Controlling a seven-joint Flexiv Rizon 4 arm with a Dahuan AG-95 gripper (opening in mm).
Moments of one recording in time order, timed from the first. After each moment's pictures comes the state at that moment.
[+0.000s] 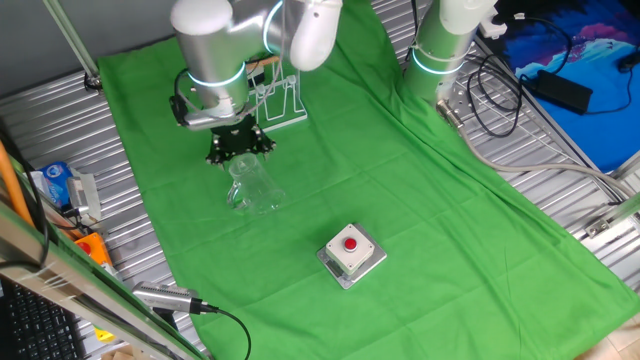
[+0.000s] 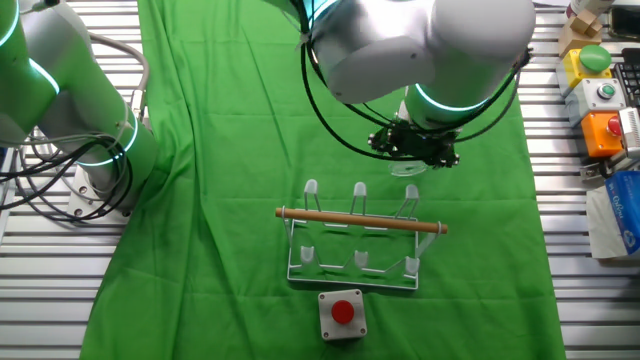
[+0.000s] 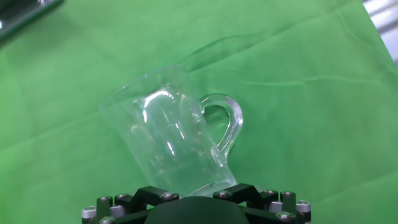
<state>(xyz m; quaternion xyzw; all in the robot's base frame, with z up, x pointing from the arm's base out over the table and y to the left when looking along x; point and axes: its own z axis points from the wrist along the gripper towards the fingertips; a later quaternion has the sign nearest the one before) 0.523 0.002 0.046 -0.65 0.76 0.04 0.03</state>
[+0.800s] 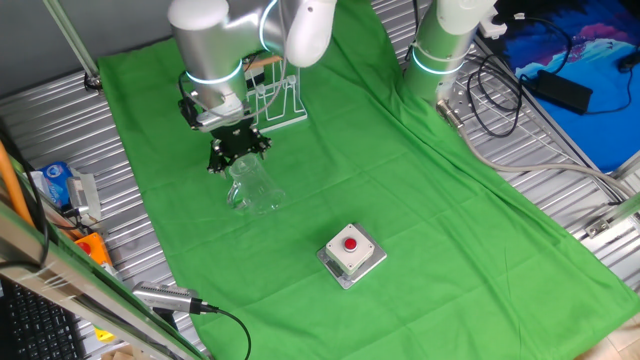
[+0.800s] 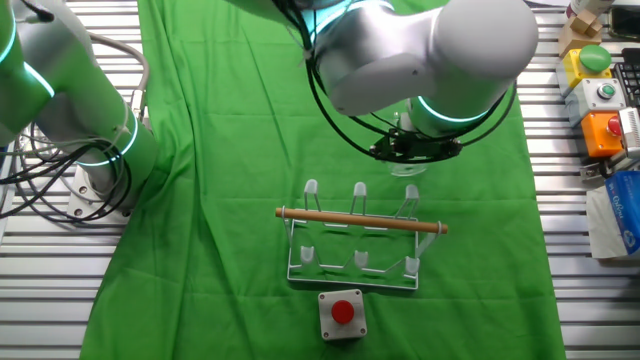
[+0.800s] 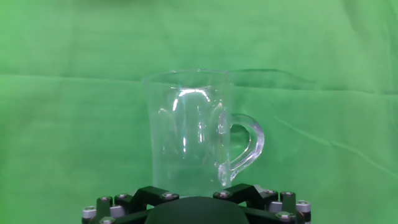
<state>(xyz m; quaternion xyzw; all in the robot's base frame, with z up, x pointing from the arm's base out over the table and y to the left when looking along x) 0.531 0.008 0.040 -0.73 0.68 0.04 0.06</state>
